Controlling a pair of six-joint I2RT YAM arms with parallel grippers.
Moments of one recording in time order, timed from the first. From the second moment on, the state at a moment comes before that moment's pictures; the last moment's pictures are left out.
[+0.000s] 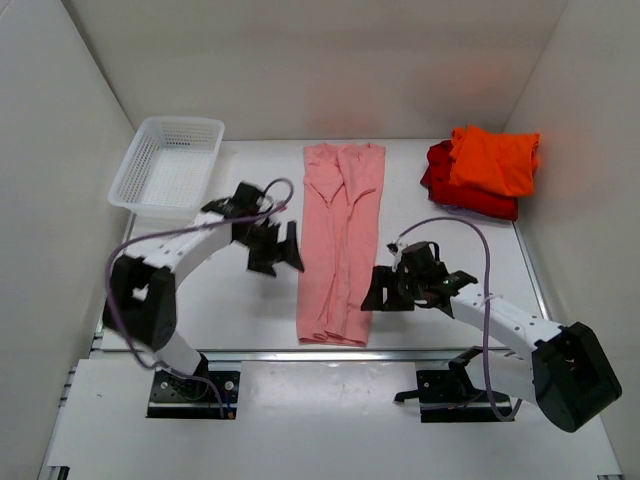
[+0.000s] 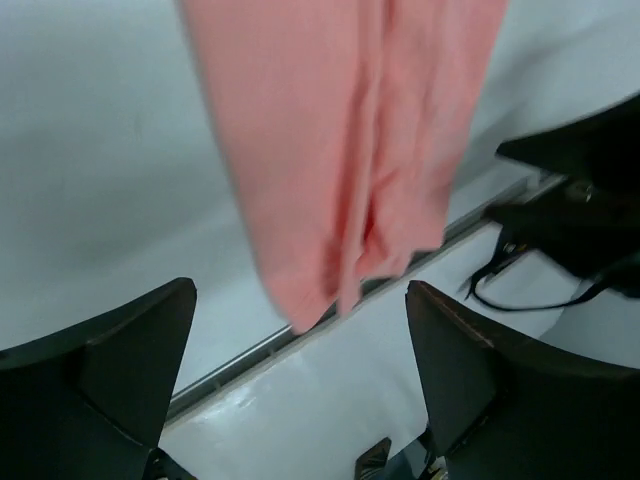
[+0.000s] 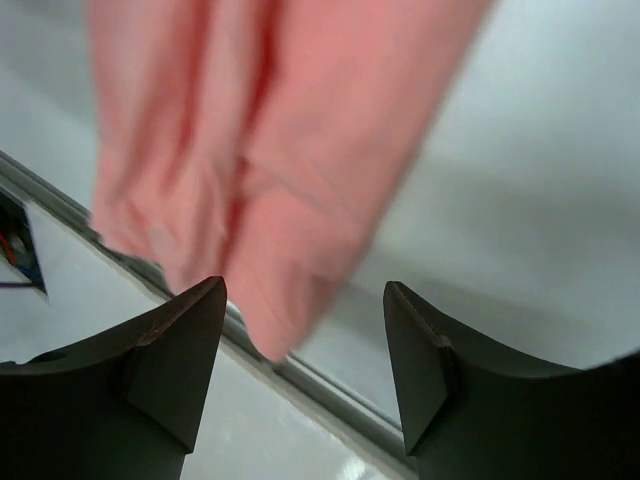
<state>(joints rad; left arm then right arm) -0.41 1.73 1.33 -0.79 0.46 -0.36 0.52 1.15 0.57 -0.31 -0.36 0.50</state>
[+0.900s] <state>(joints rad) -0.50 1.43 0.35 0.19 0.85 -0.77 0.66 0.98 0.25 -0.08 -0.46 0.84</state>
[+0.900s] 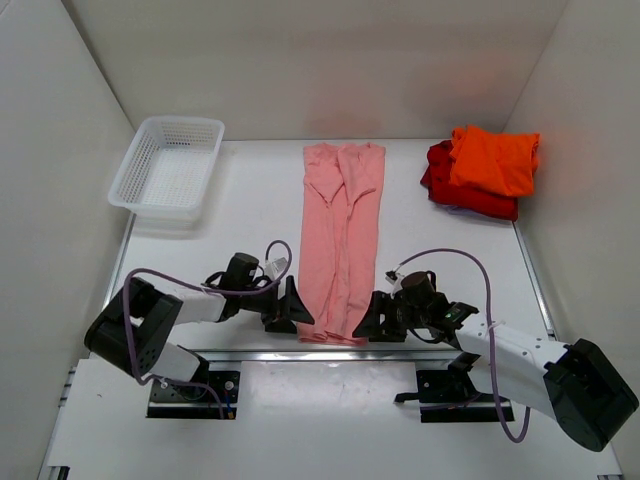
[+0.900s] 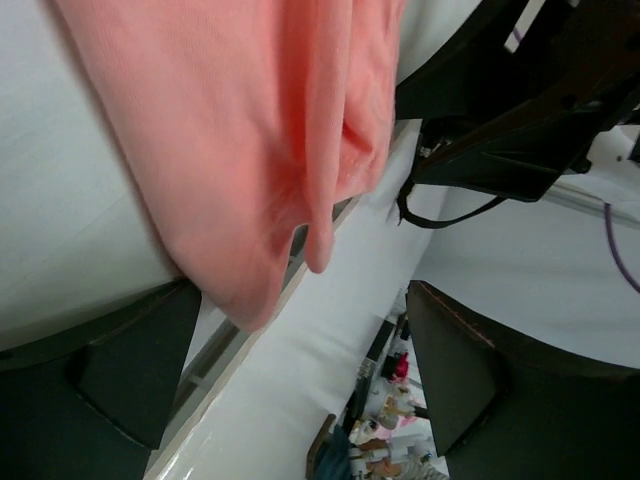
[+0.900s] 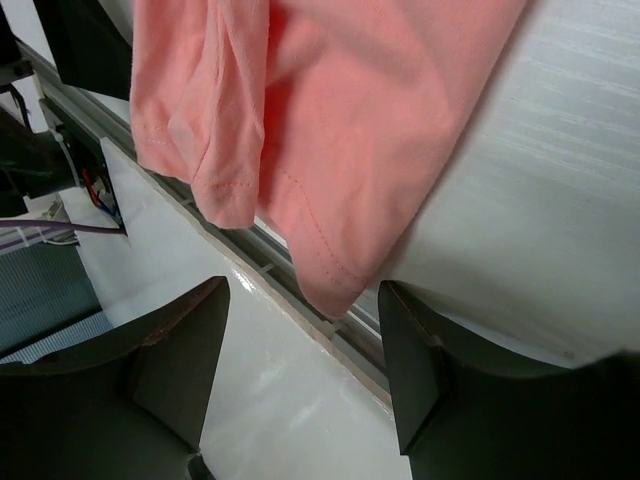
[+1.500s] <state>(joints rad) -0.49 1.66 0.22 0.57 0.95 -0.84 0.68 1.03 0.22 -0.07 -0.45 0.86</state>
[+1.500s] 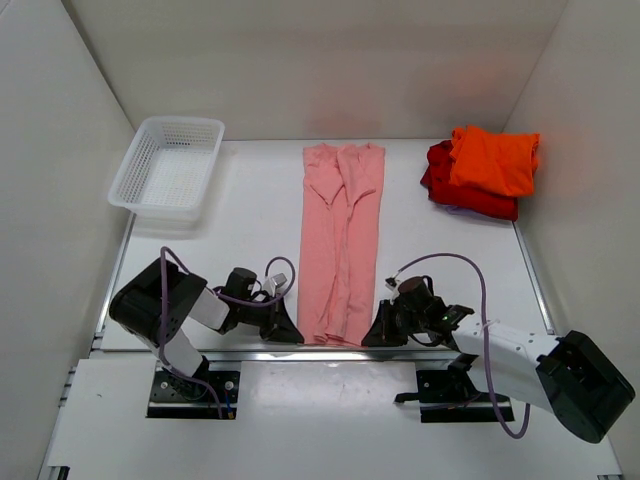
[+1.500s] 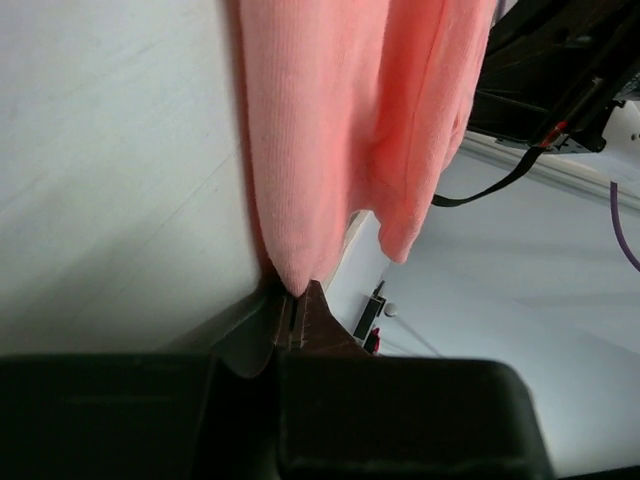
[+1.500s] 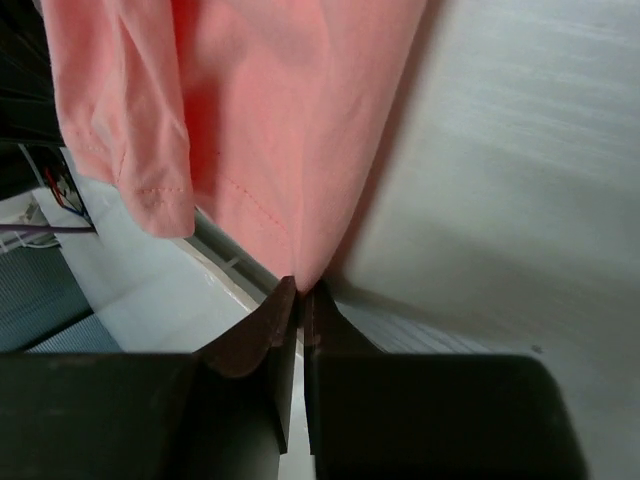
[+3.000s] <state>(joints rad) -0.46 1.81 1.21 -0.40 0.10 -0.30 0.29 1.64 1.02 -0.41 -0.27 0.31</state>
